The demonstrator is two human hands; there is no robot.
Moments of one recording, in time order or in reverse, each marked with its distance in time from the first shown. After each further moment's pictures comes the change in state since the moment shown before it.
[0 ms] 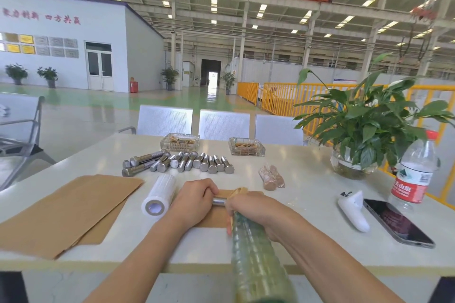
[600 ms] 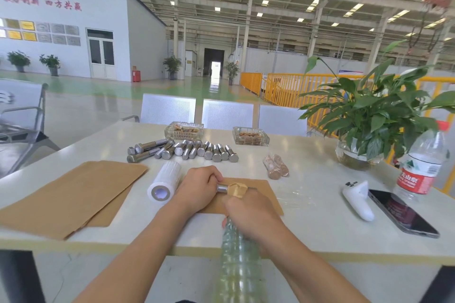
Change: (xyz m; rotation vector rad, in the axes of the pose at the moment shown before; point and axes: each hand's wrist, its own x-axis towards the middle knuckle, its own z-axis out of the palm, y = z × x) left_hand 0.000 -0.002 0.001 -0.018 -0.008 -0.036; right_hand -0.002 0.023 0.036 -0.204 0.246 -0.179
